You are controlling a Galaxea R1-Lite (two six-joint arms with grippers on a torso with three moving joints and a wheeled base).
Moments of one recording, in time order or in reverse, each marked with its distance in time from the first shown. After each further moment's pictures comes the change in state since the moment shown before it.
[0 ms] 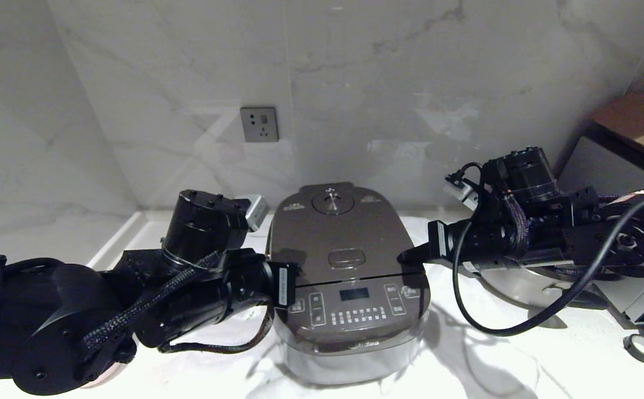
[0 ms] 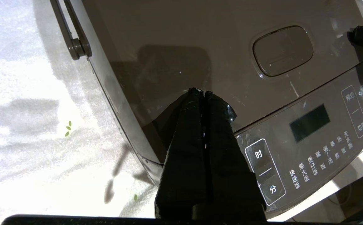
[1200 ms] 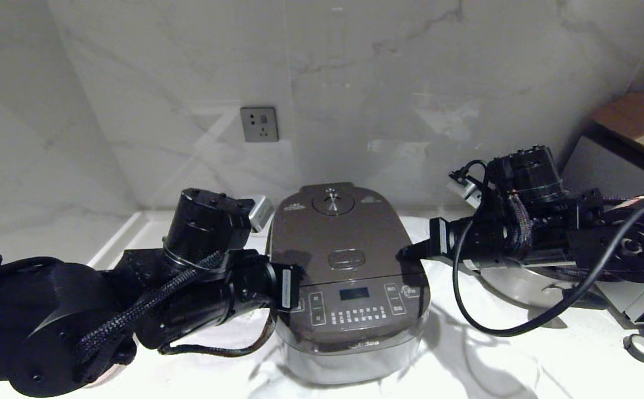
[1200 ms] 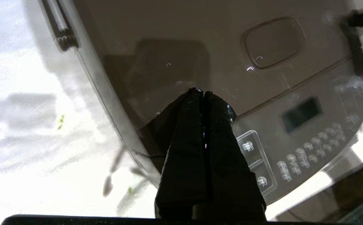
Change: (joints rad) left arm -0.019 -0.015 -0.019 0.012 -0.001 -0.011; right arm 0.002 -0.022 0.024 -0.063 -0.008 0.022
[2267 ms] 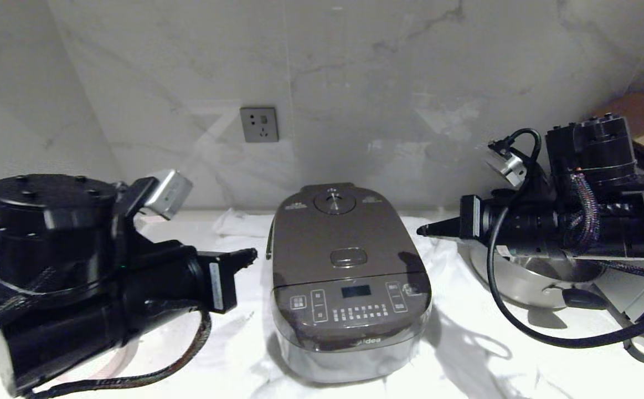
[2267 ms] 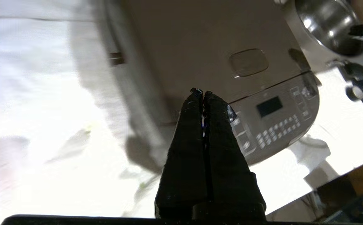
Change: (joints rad) left arm 0.033 -0.315 0.148 0.003 0.052 0.012; right arm 0.001 -0.157 0.027 0.004 -0.059 0.017
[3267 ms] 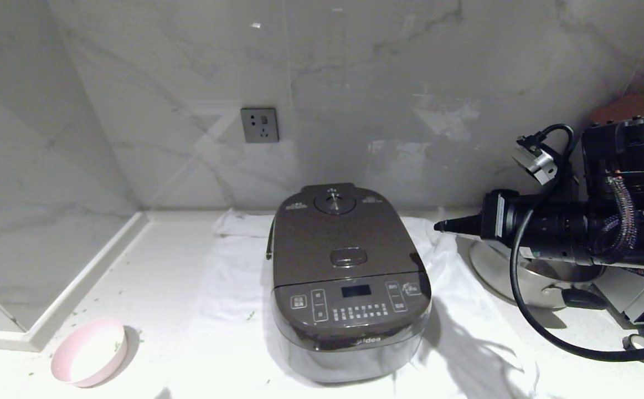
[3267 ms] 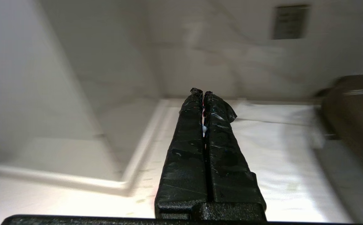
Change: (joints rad) left arm 0.699 -0.877 0.116 0.271 0.027 0.539; right arm -0.026 -0.070 0.064 -0.040 -0.028 -0.002
